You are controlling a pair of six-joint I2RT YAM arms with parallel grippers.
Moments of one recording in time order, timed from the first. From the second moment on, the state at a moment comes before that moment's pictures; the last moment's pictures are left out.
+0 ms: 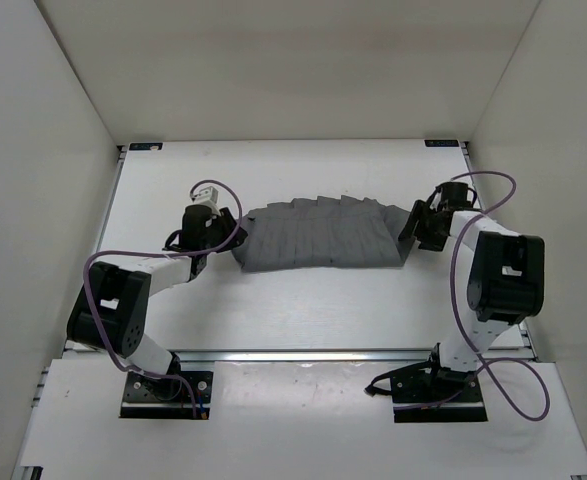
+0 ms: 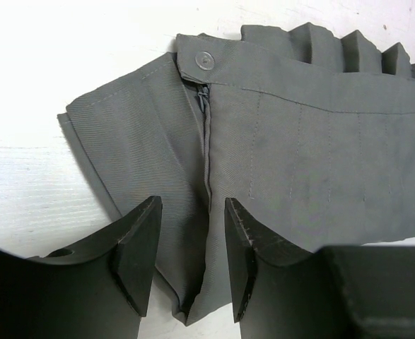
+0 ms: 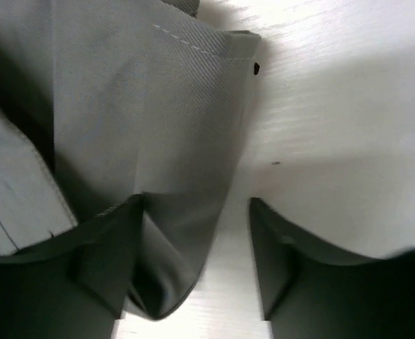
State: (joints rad) left arm -0.27 1.54 0.66 0.33 0.10 -0.53; right arm -0.13 1.73 1.03 -0.32 -0.23 0.29
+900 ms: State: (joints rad) left arm -0.27 1.64 0.67 0.32 0.09 -0.53; right arm 0.17 1.60 1.23 -0.33 -0.37 0.27
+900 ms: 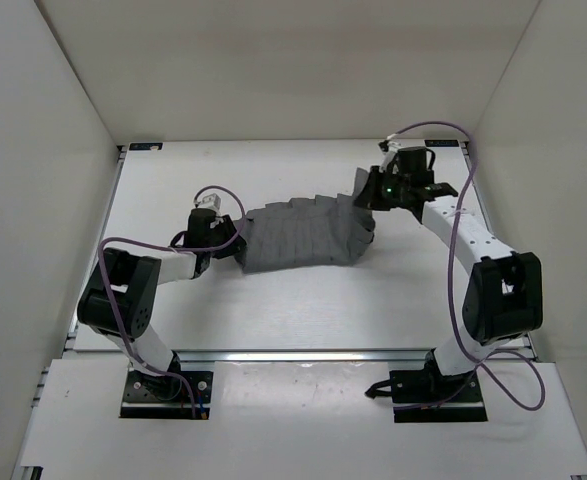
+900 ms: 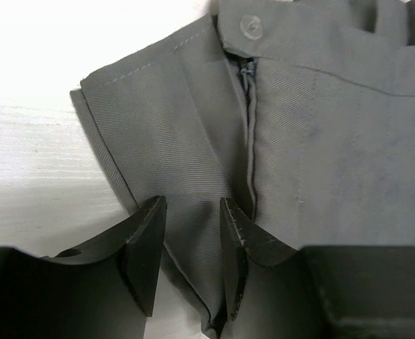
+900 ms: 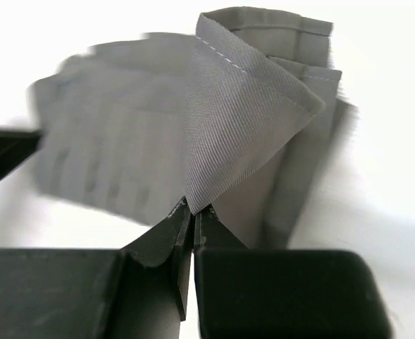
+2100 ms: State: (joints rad) left arm -0.26 1.66 0.63 0.40 0.08 -0.60; right arm 0.69 2.15 1.75 -0.34 -0.56 0.32
